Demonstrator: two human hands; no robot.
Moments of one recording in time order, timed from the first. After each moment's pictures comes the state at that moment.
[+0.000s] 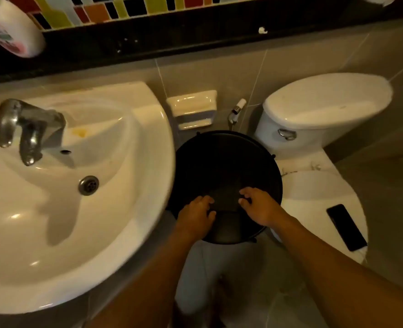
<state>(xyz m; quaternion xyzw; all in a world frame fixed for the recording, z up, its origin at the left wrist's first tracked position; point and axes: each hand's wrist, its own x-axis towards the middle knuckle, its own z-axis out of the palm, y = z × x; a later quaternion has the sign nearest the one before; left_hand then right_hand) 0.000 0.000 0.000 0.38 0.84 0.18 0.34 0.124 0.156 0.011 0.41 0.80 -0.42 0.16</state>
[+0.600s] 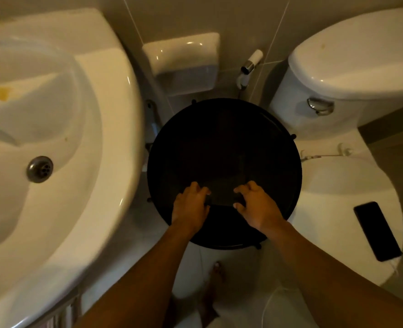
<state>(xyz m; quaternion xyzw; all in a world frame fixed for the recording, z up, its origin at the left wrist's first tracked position) -0.006 0.038 -0.125 0.39 0.87 0.04 0.29 0.118 0.178 -0.114 0.34 0.86 -0.32 0.20</state>
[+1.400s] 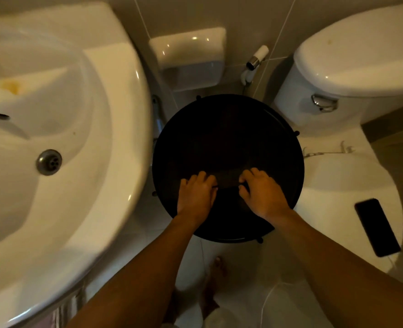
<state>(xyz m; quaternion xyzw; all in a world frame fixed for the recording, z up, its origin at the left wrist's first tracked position) -0.007 0.047 -0.114 0.44 0.88 0.08 0.18 0.111 0.187 -0.098 0.29 0.92 -0.26 0.10</state>
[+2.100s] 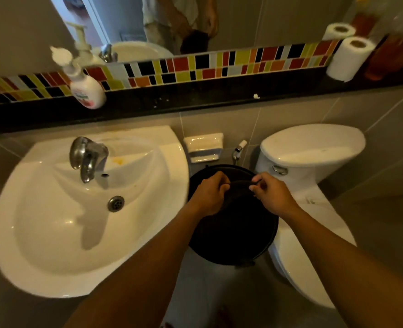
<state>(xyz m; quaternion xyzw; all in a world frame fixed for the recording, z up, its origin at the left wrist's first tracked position) -0.027 0.053 0.164 0.39 0.81 0.32 0.31 0.109 0.190 0.150 0.39 0.80 -0.45 -0.06</state>
